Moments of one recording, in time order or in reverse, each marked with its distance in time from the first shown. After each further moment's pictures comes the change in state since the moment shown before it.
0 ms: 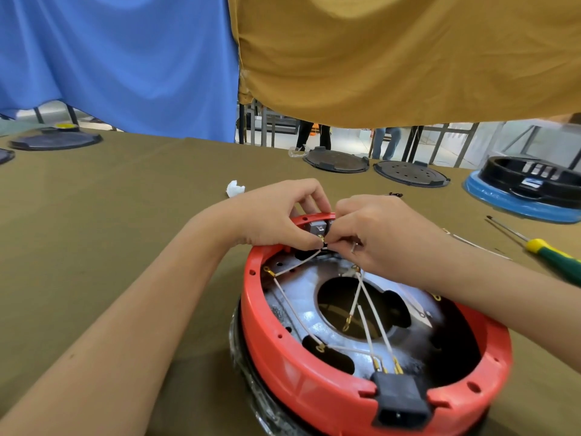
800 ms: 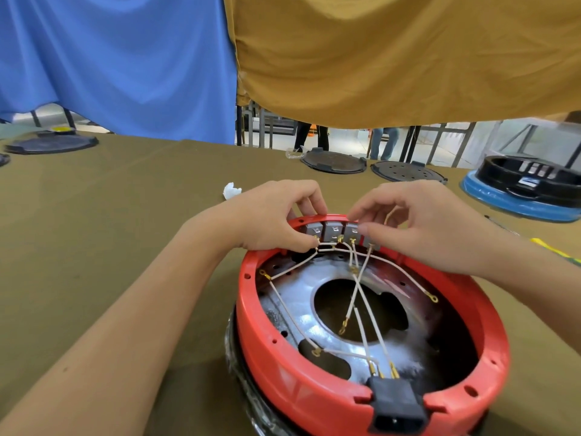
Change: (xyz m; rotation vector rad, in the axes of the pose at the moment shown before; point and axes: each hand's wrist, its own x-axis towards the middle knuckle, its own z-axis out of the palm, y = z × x) left_hand -0.003 0.008 -0.001 0.160 0.041 0.000; right_hand -0.022 0.022 -0.025 0.390 0.041 0.301
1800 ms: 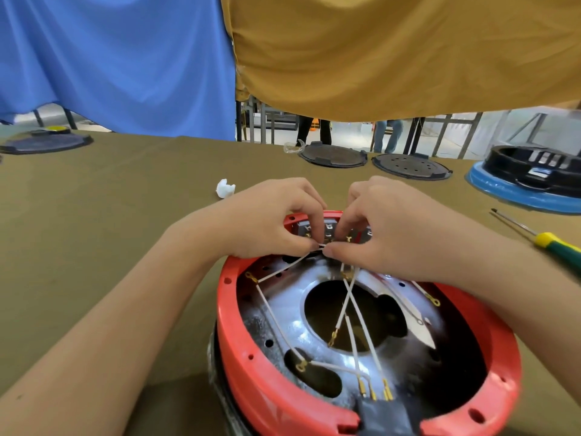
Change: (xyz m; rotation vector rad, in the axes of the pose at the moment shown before) left_hand 0.001 0.011 0.007 0.137 -0.006 0.097; right_hand 0.014 -0.015 0.016 -0.322 -0.123 0.016
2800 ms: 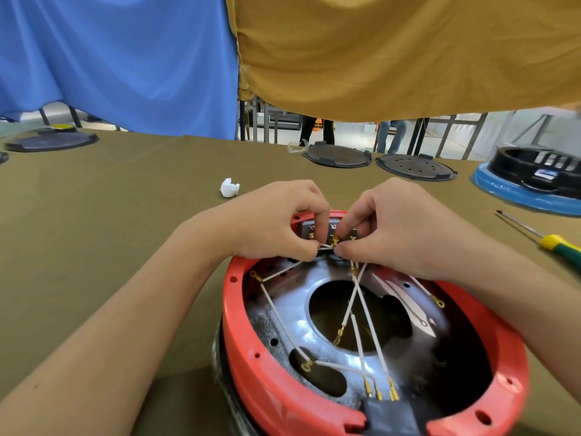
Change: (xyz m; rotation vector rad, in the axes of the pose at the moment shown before) left_hand -0.001 0.002 0.000 -0.041 -0.024 -0.027; right_hand 0.001 -0.003 0.002 0.353 0.034 0.130
